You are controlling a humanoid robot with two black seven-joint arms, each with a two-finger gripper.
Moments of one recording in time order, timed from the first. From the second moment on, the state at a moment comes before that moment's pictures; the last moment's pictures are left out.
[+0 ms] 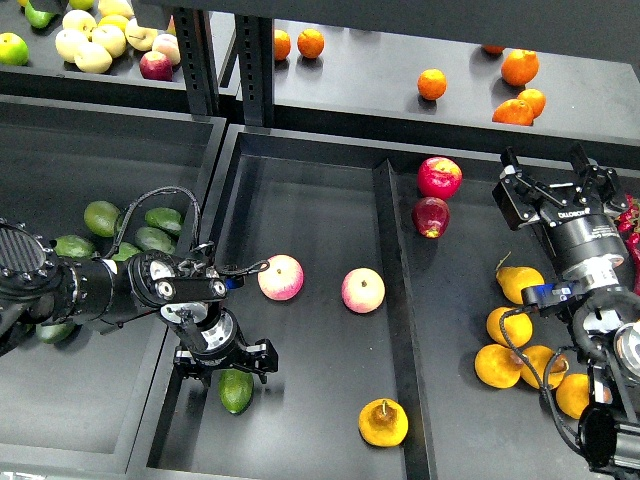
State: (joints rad) left arm -1.01 0.04 0.45 -0.69 0.31 -0.49 0.49; right arm 0.28 0.01 1.57 1.26 0.29 0.09 -0.31
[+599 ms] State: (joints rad) left arm -1.01 0.03 0.43 -0.63 0.31 -0.49 0.49; right arm 0.28 0.02 1.57 1.26 0.29 0.10 -0.31
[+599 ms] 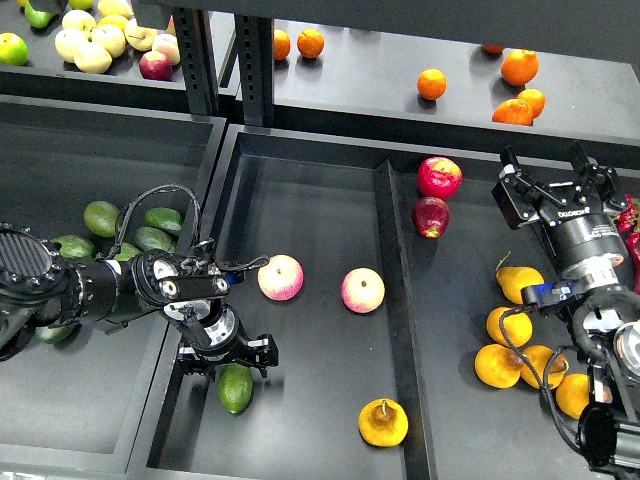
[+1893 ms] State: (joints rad) left arm -0.95 0.04 0.32 -0.58 0.30 -0.49 0.49; right arm 0.27 0.02 1.57 1.27 0.29 0.10 -0.31
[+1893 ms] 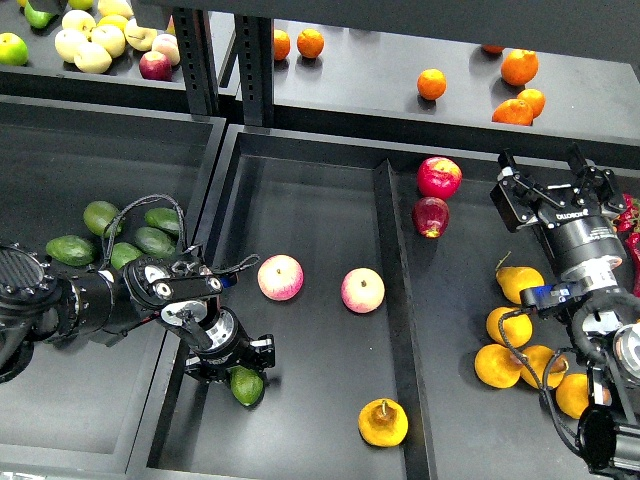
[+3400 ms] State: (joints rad) left arm -0.93 0.44 0.15 -0.45 0.31 -0.49 0.49; right arm 0.25 0.02 1.56 1.28 0.29 0.10 -0.32
